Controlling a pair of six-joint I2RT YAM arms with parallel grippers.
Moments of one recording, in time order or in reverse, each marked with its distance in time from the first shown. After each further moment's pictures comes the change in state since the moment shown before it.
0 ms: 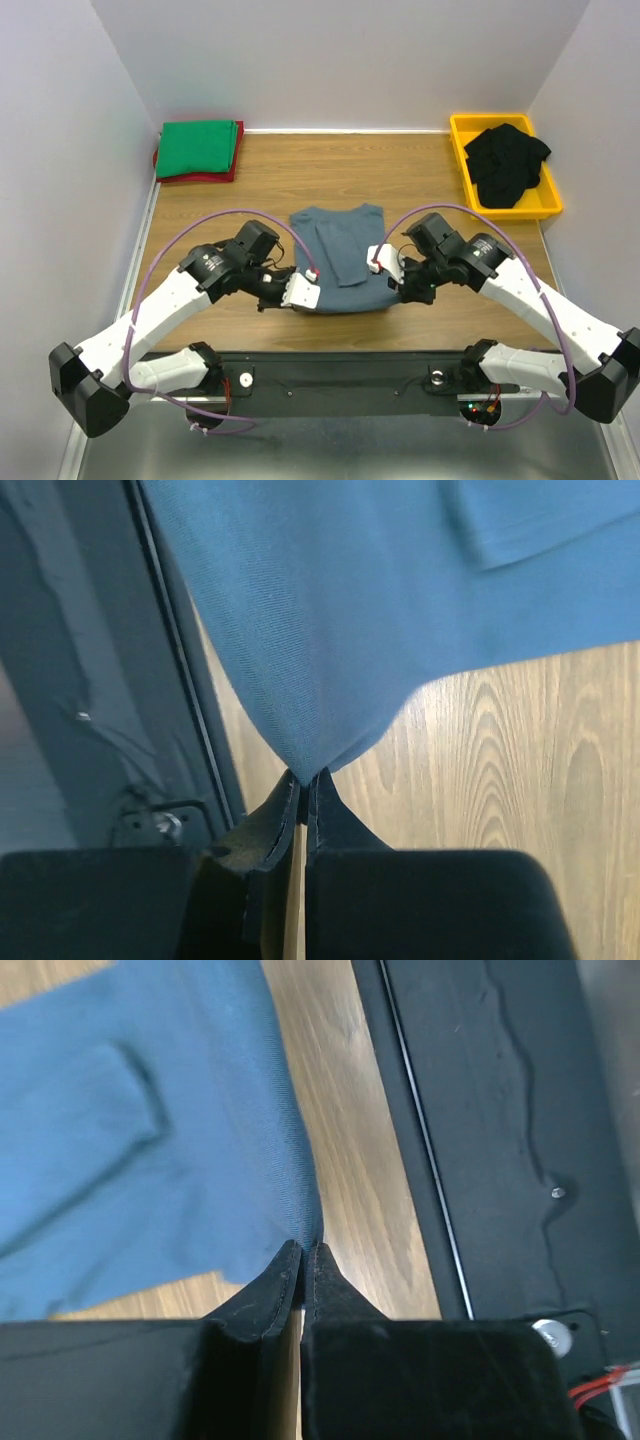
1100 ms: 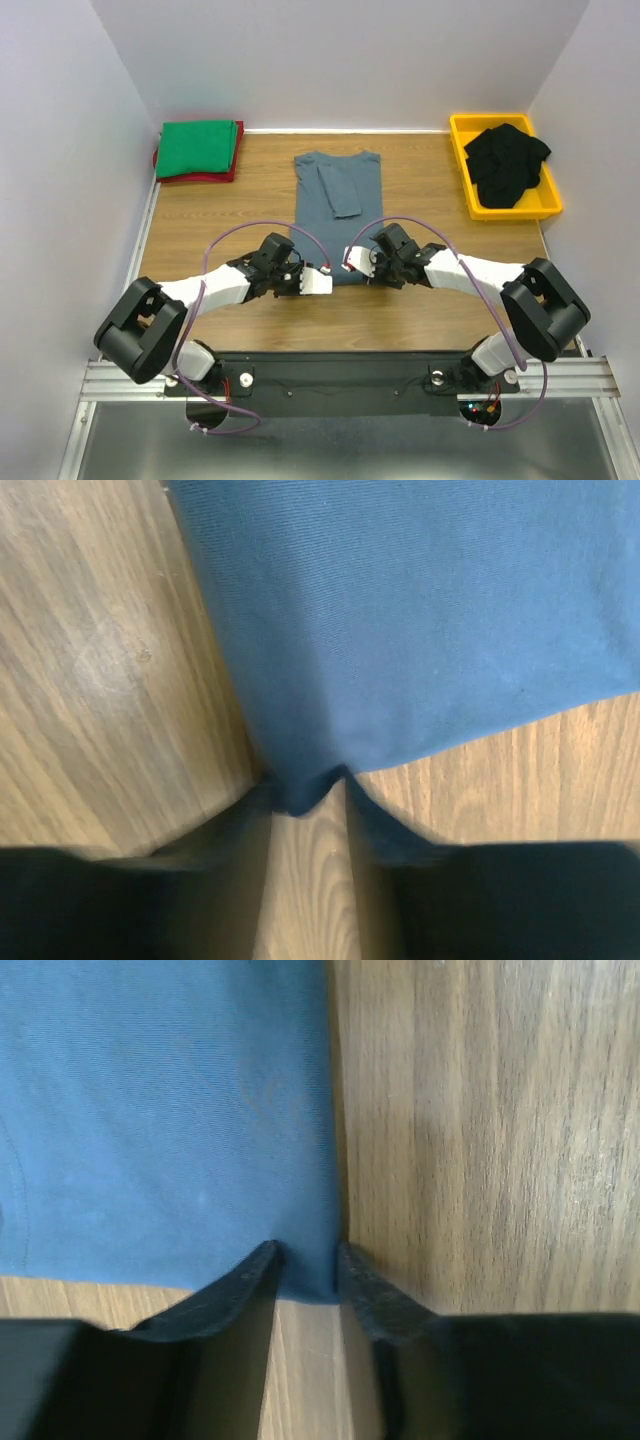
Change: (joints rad) left arm 0.083 0.346 -0.342 0.798 -0.351 -0.006; right arm -0.016 0.400 -0.238 0.714 0.282 -0.121
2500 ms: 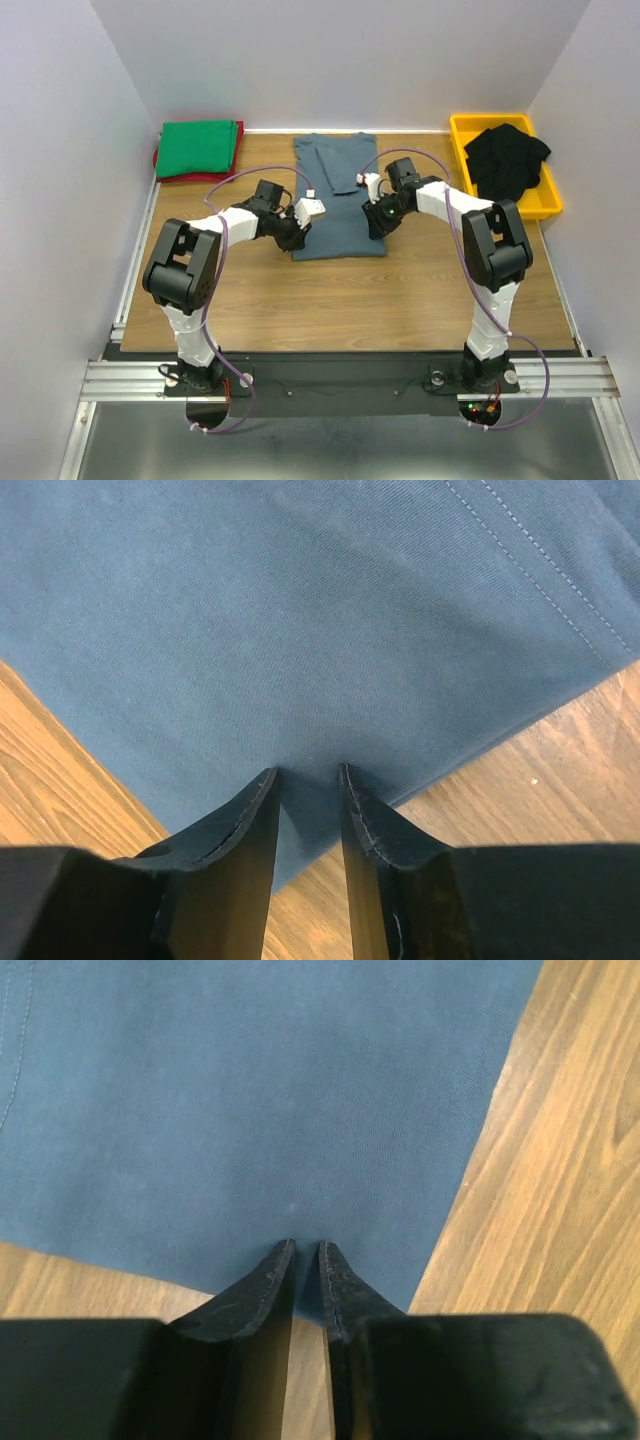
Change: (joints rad) left arm 0.275 0.453 0.482 -0.097 0.253 -0.367; right arm -0.334 0.525 0.655 -0.220 -0.359 0.379
